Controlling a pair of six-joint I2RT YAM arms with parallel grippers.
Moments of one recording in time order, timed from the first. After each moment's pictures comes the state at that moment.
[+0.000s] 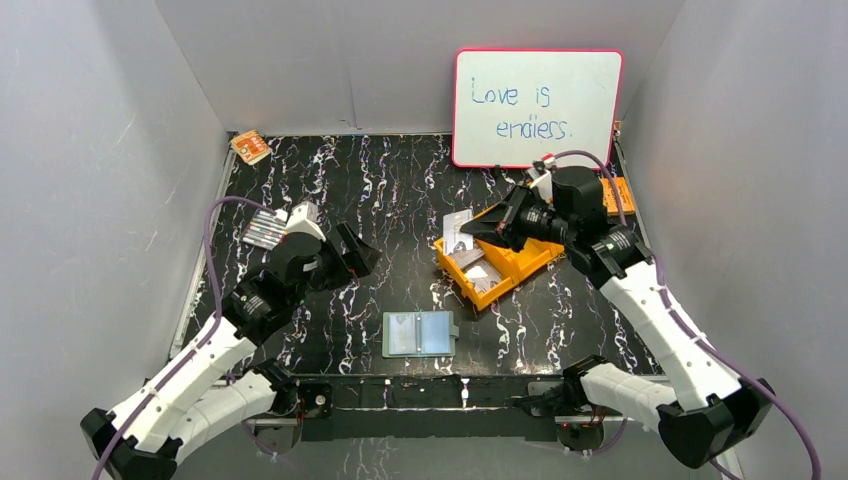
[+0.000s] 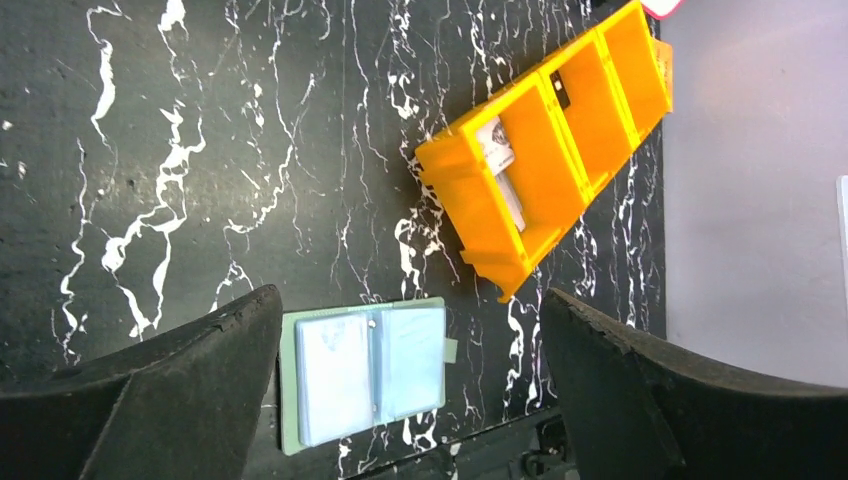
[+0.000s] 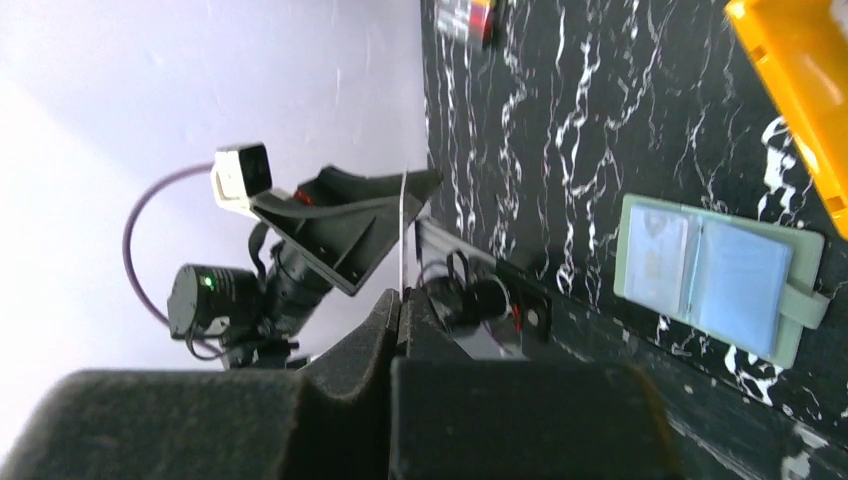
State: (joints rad) left arm -0.67 0.81 0.81 -0.53 -0.21 -0.85; right arm 0.49 1.00 1.11 -0.52 -0.46 1.18
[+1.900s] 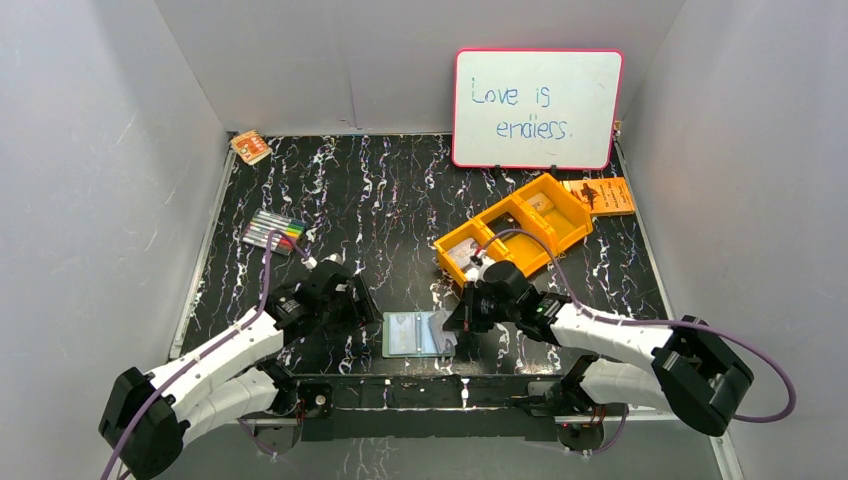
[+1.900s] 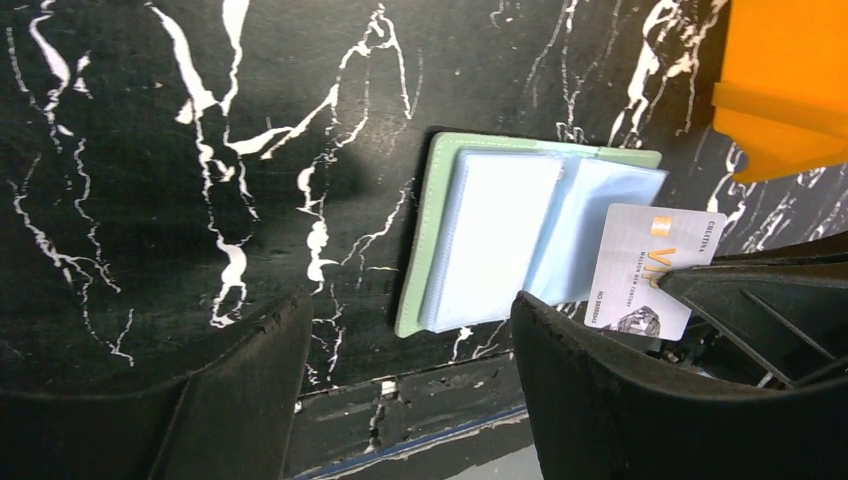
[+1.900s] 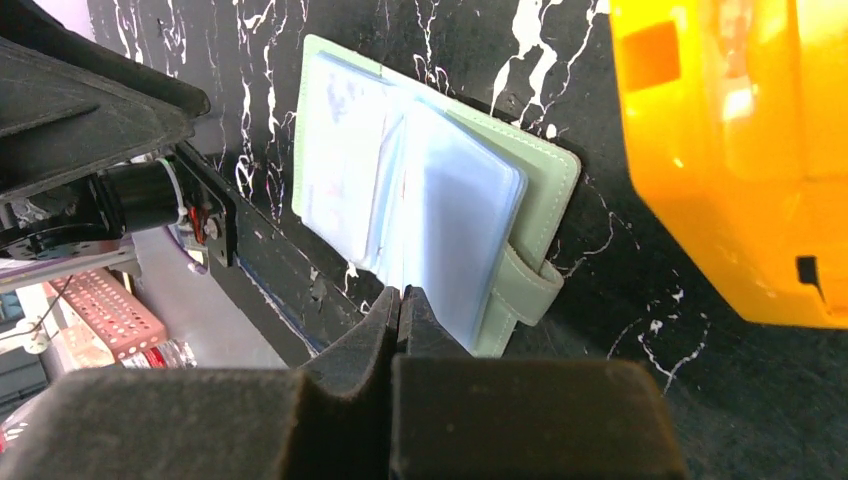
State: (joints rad) left arm -0.70 0.92 0.53 -0.60 0.02 -1.00; right arm 0.86 1.13 0.43 -0.01 -0.30 0.86
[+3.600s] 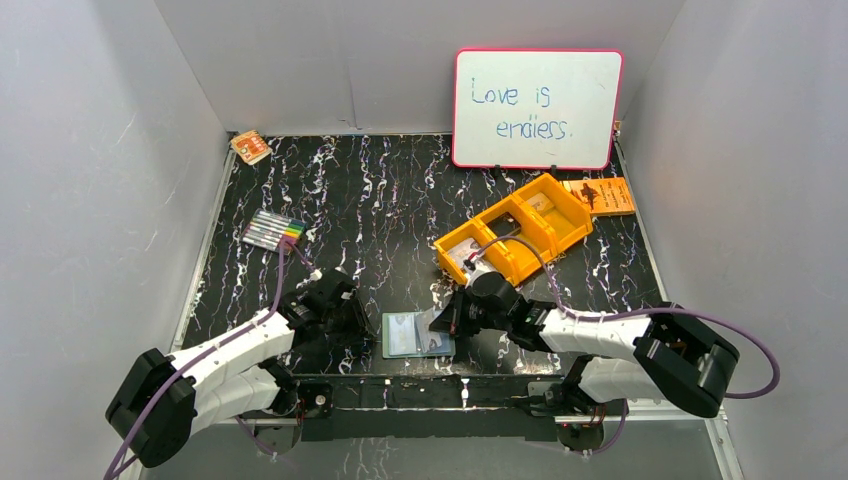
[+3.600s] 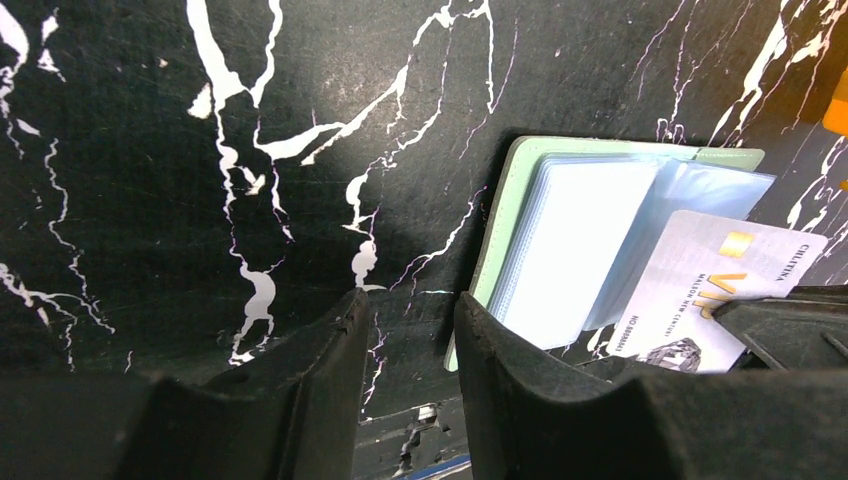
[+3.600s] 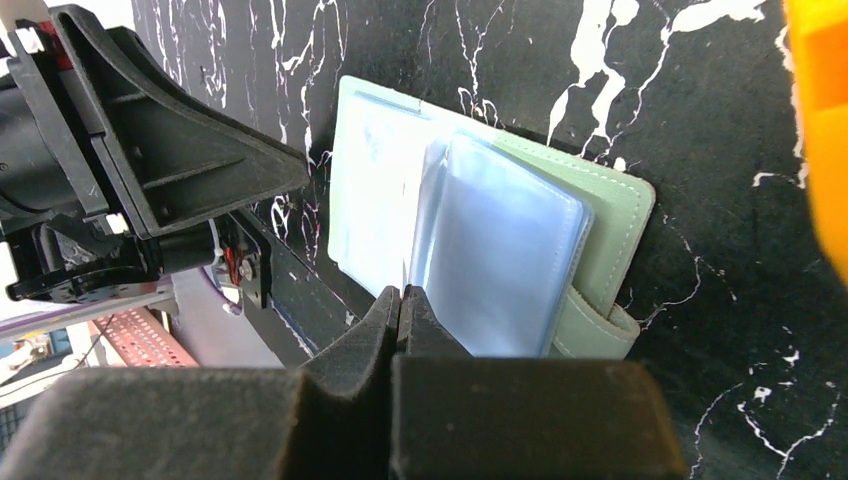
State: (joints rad) left arm -0.70 1.01 0.42 -0.48 0.06 -1.01; right arm 0.98 1.23 0.38 0.25 -0.16 1.02
